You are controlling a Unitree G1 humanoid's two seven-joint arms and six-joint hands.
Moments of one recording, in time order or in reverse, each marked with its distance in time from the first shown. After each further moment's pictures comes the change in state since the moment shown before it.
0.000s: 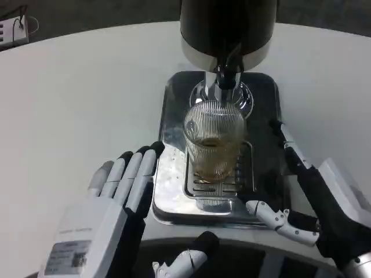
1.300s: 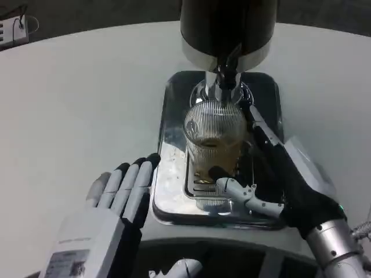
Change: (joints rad) left arm 0.031 -0.001 0.014 0.042 0.000 -0.023 0.024; right arm -0.230 0.035 0.072 0.231 0.040 -0.028 -0.033
